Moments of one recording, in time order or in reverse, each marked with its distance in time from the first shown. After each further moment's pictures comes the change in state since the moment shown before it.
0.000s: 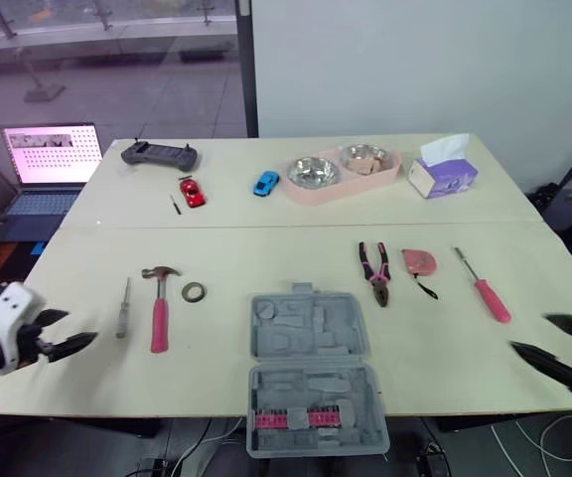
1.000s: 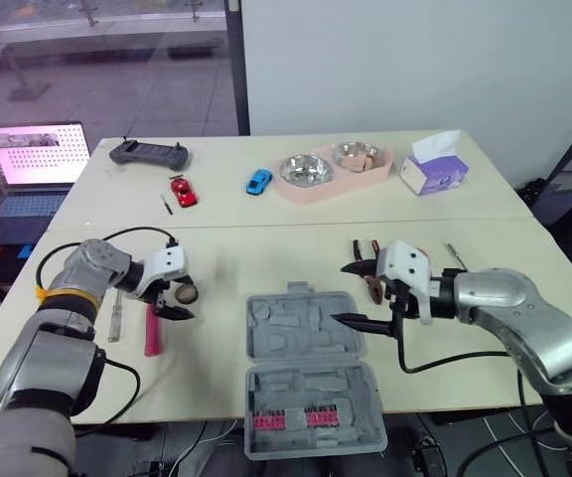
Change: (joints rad) left arm -0.777 -0.263 -0.549 0.697 0.463 -0.466 -0.249; right arm -0.711 0.040 0.816 -0.026 -0.188 0.063 -0.049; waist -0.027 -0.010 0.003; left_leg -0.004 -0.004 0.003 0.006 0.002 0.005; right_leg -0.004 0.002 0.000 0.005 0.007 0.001
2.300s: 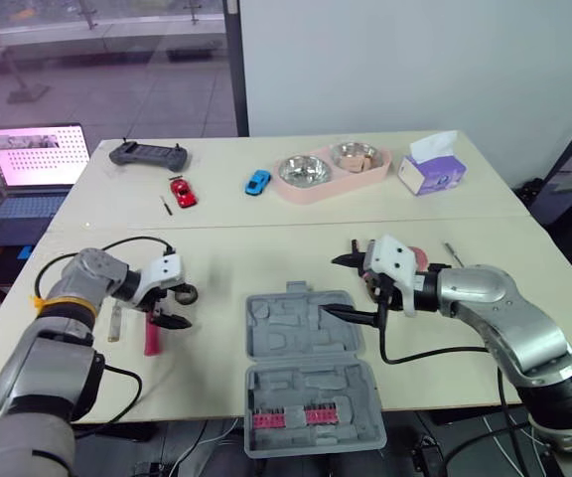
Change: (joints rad) left arm 0.045 -0.013 0.041 0.004 0.010 0.003 -0.016; right arm -0.038 0.080 0.016 0.040 -0.066 -0.015 -0.019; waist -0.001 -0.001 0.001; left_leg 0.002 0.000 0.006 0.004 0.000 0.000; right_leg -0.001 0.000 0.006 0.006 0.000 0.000
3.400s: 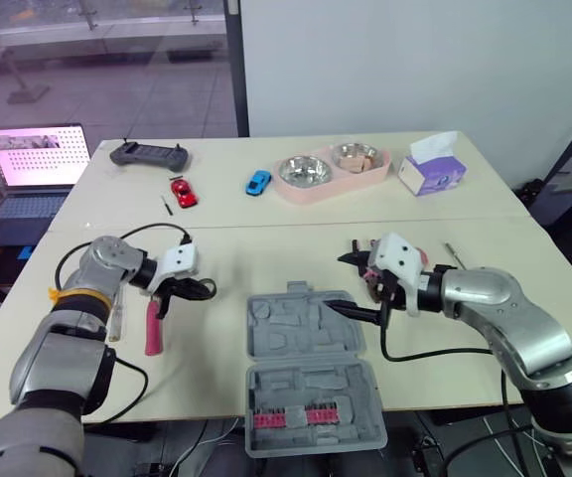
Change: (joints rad) left arm -0.037 -0.050 0.030 -0.147 -0.084 -0.061 -0.169; right arm 0.031 0.000 -0.027 -0.015 0.012 0.028 -0.038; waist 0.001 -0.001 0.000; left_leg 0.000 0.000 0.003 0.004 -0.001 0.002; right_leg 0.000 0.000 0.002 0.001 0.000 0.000
